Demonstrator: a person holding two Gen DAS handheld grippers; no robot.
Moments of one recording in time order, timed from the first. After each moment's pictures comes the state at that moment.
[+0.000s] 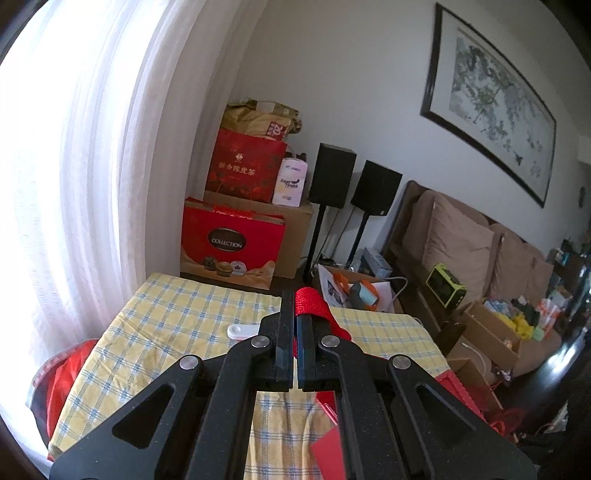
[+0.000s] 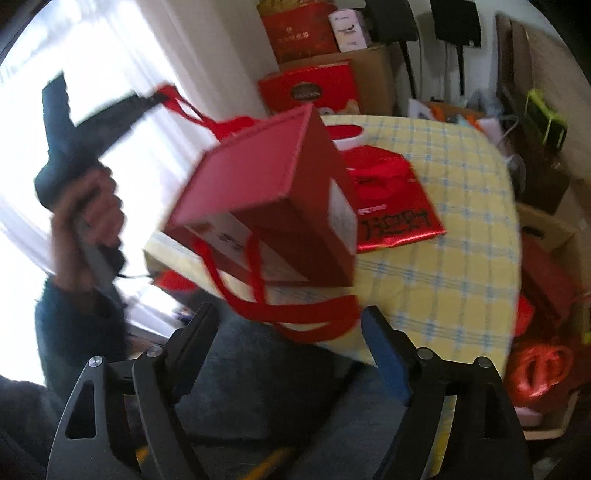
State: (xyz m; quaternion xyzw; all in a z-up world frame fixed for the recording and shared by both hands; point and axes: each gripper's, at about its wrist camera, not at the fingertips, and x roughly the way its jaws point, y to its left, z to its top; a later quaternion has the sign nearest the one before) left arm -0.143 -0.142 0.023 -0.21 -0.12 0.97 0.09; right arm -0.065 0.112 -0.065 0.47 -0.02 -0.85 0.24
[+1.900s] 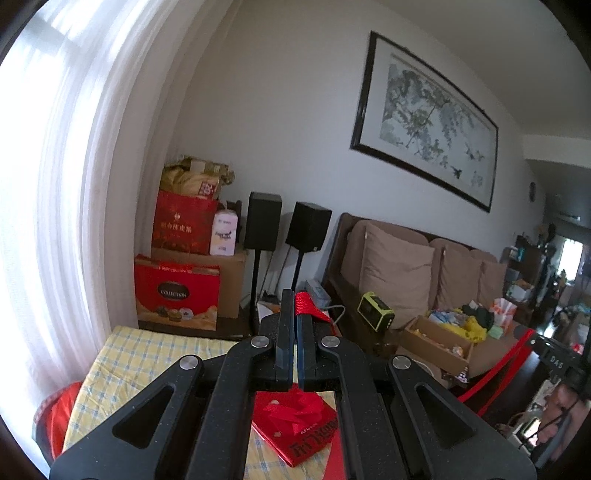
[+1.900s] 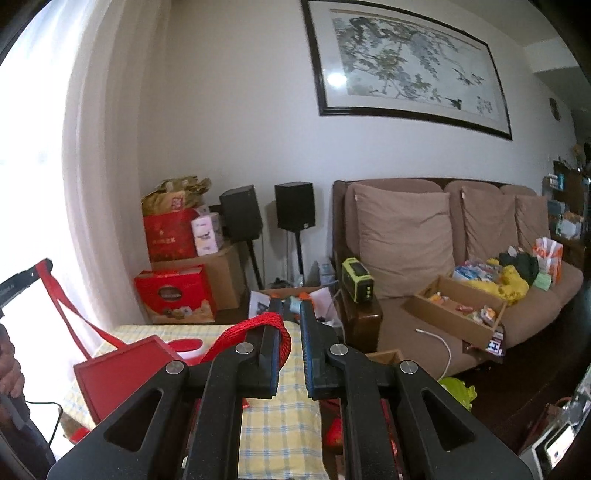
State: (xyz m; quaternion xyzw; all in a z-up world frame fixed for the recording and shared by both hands) left arm -0.055 -0.096 0.137 -0.14 -0.10 0.97 0.18; right arm 0.021 0.235 0.112 0.15 -0.05 -0.99 -0.04
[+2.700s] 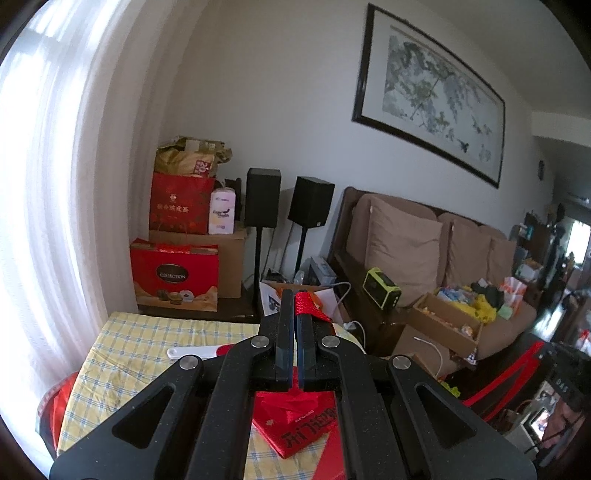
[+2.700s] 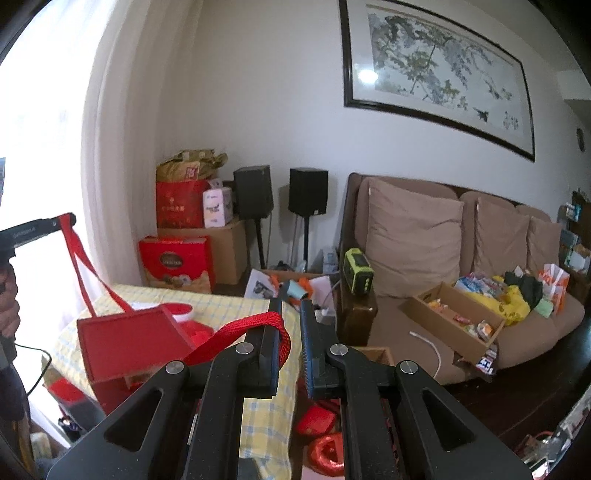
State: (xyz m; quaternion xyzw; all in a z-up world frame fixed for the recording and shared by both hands) left arm -0.069 -0.047 0.124 -0.18 -0.07 0.97 0.17; right arm 0.024 0.258 0.079 0.17 0.01 -0.98 0.00
